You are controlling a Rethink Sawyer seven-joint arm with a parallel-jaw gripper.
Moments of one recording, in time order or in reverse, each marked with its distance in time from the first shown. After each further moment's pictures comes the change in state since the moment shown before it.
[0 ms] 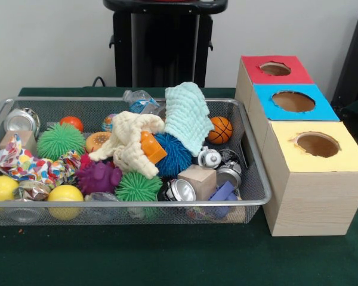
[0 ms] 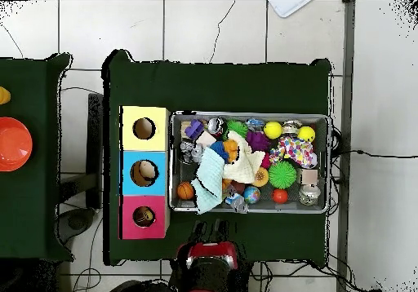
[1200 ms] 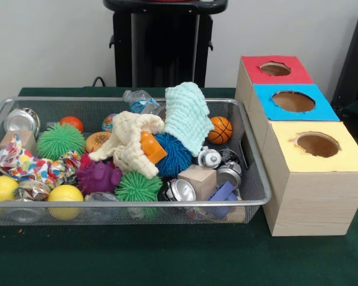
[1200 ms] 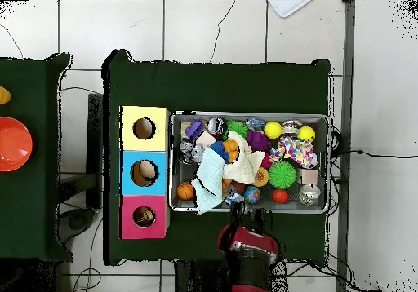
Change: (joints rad) arm -0.428 -0.154 0.069 0.092 0.503 -0.129 -0.172
